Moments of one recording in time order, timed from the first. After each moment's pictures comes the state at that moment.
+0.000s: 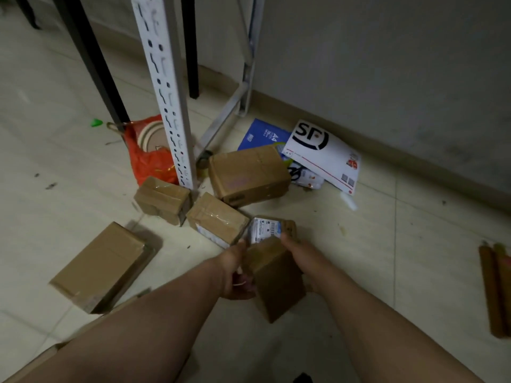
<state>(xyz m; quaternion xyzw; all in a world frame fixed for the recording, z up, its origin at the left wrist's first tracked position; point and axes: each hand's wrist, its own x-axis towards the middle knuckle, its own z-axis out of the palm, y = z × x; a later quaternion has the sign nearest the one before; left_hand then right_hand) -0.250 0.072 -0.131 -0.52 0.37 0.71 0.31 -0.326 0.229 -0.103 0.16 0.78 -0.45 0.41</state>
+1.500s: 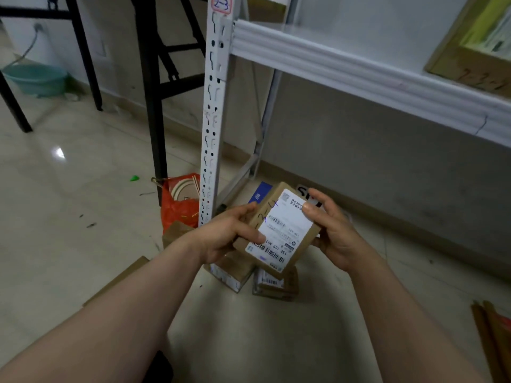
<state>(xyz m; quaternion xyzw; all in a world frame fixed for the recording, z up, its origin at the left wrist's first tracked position) -0.217 -0.004 0.046 -0.08 0.54 0.83 0.13 -0.326 0.211 0.064 -0.13 0.70 -0.66 0.25</state>
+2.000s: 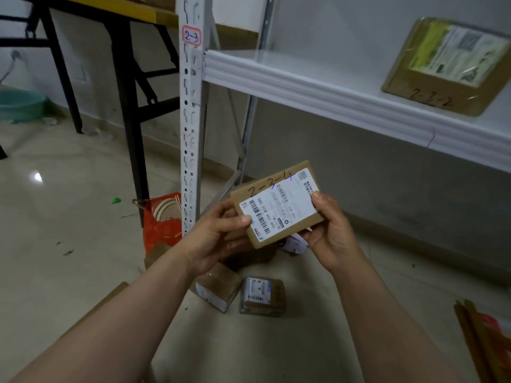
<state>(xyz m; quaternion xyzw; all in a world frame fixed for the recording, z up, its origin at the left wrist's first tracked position) -0.217 0.013 0.077 -0.04 0.45 0.89 0.00 -0.319 0.217 0.101 -0.07 0.54 -0.82 0.17</state>
